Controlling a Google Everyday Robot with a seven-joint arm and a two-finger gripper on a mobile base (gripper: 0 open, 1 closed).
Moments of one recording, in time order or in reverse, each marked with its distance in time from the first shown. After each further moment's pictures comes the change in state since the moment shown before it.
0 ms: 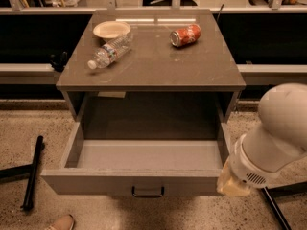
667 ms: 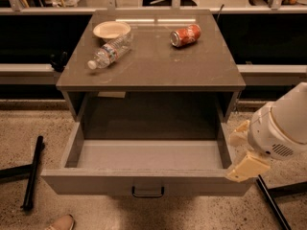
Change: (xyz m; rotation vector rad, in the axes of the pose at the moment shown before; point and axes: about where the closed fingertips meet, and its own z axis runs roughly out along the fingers) arm -0.022 -0.028 -0.075 0.101 -0.141 -0.043
